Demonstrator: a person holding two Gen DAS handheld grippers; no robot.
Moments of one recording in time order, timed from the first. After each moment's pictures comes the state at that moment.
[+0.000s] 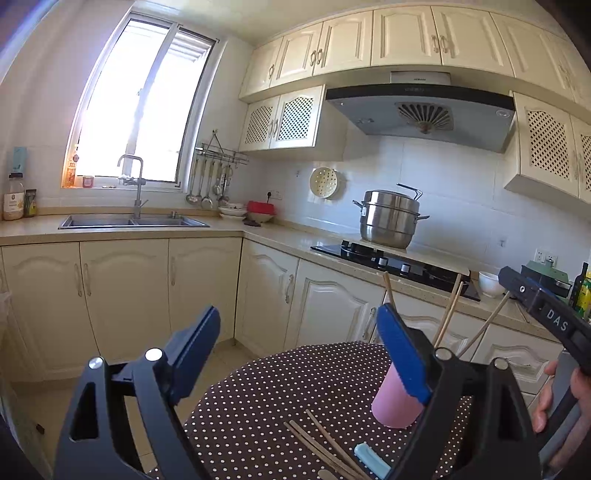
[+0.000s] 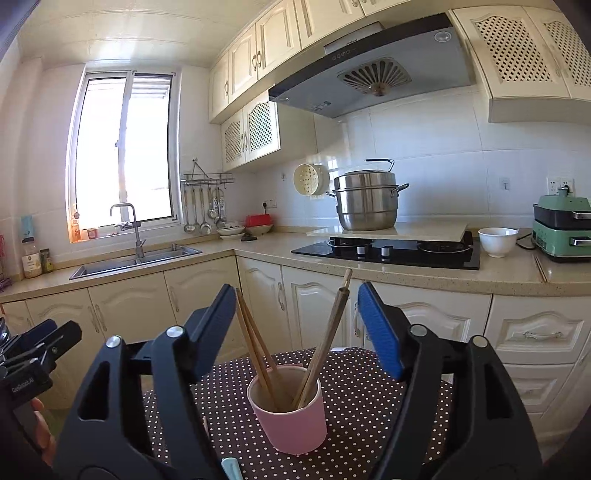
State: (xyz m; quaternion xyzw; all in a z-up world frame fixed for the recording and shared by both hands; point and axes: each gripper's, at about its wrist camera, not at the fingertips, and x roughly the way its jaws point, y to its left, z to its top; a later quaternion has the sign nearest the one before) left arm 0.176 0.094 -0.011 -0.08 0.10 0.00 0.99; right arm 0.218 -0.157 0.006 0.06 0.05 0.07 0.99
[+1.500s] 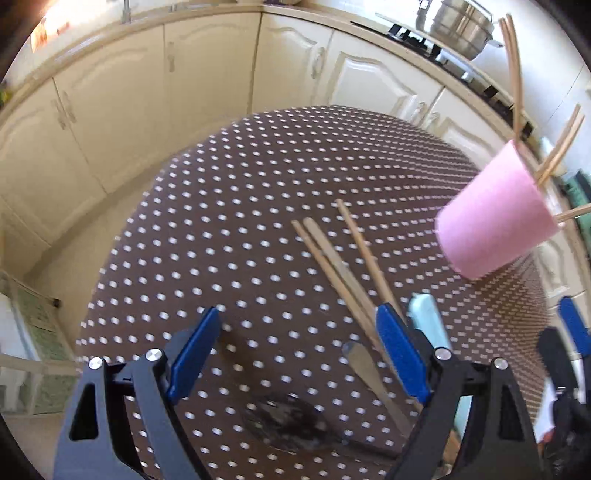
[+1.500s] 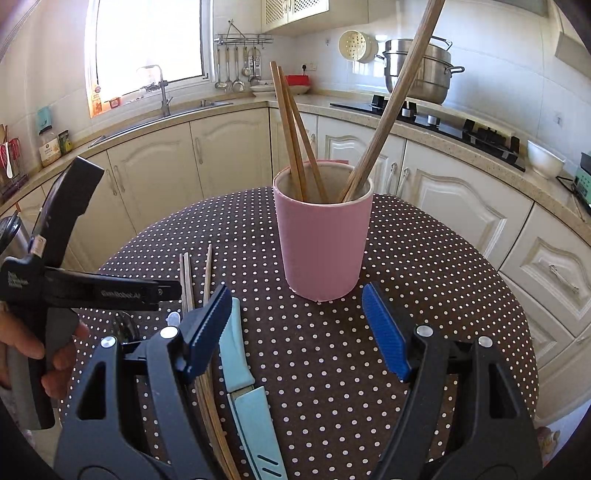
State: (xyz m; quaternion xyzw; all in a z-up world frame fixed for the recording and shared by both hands) left arm 0.303 0.074 -0.166 -0.10 0.53 0.02 0.84; right arm 0.230 -0.122 -0.107 -0.03 0.31 0.14 0.94
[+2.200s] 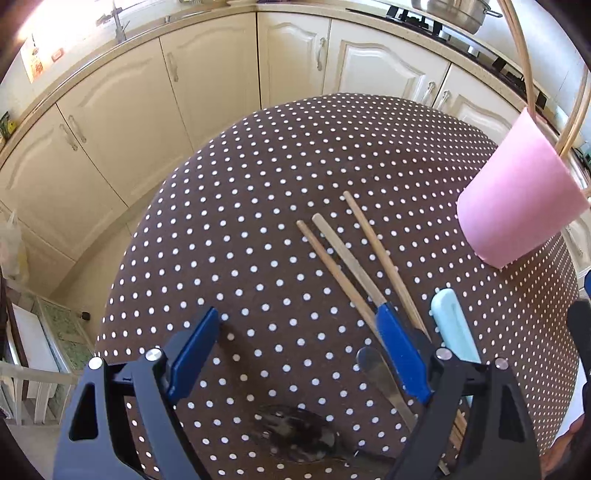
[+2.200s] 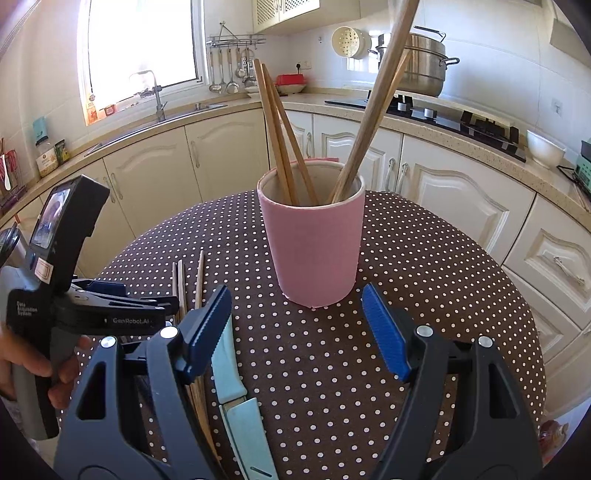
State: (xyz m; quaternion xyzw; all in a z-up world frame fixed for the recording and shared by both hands) left arm 0.326 0.051 -0.174 -0.05 0.54 0.04 0.84; right arm 0.245 -0.131 -0.113 -0.01 0.31 0.14 0.94
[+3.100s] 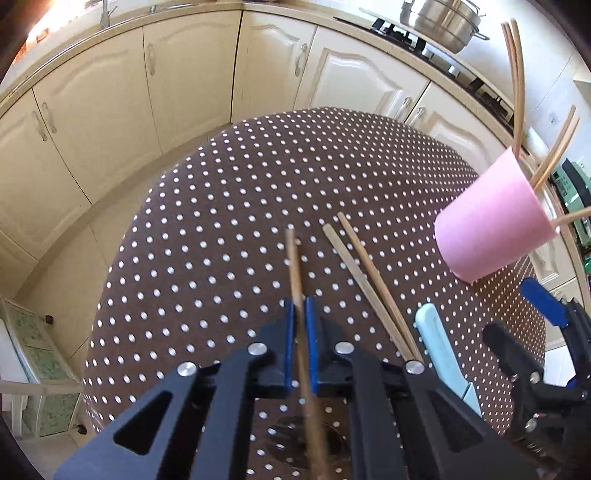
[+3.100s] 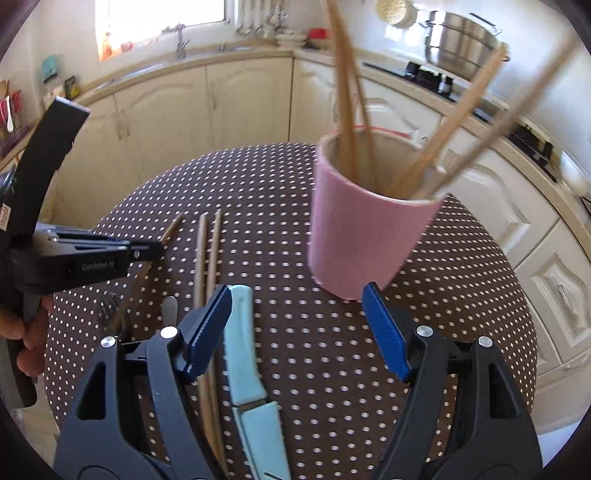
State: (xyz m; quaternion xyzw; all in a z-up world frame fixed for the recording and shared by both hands) left arm 0.328 0.082 -0.170 -0.11 0.52 -0.03 0.84; right arm 0.278 -0.078 -0.122 -0.10 0.40 0.16 0.90
